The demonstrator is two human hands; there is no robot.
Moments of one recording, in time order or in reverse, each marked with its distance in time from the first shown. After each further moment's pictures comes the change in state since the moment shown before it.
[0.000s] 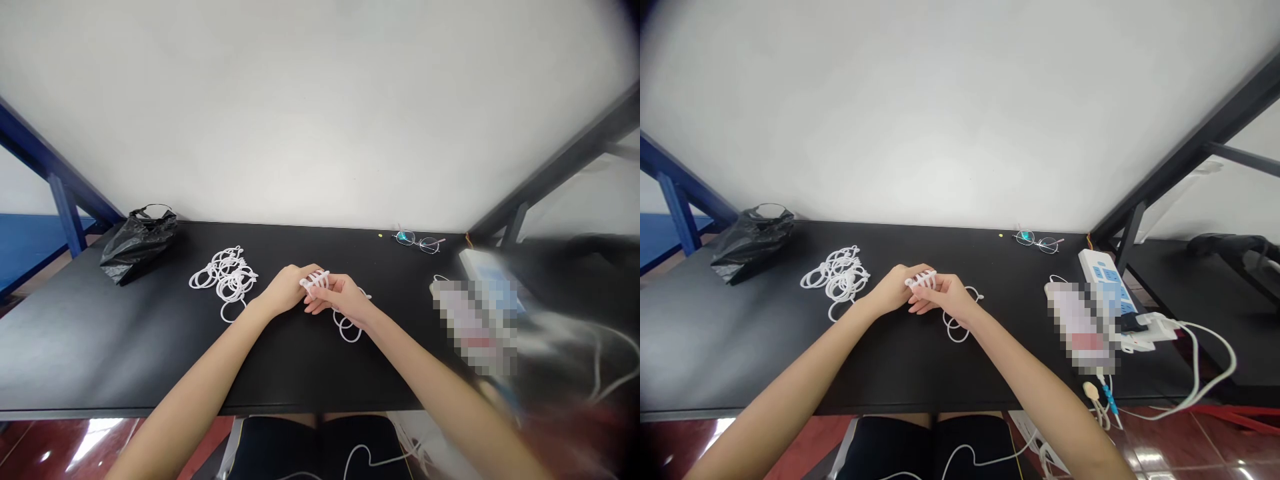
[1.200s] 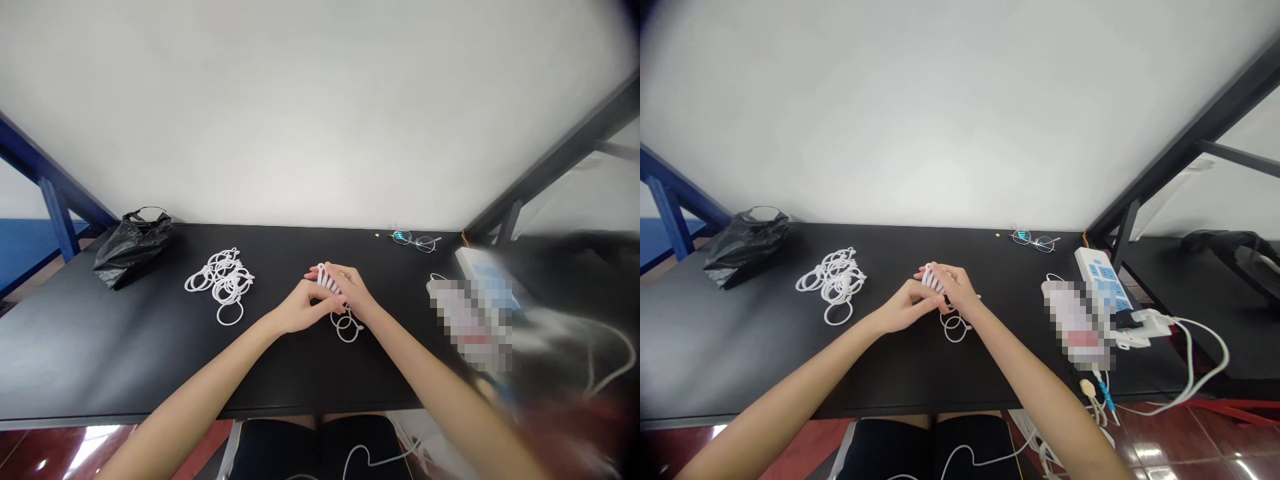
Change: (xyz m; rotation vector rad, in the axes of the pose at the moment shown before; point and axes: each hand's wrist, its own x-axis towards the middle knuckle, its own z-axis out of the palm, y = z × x) left_hand -0.006 0.041 0.019 -0.656 -0.064 0.033; right_hand 0.005 -0.006 -0.015 -0.075 0.172 -0.190
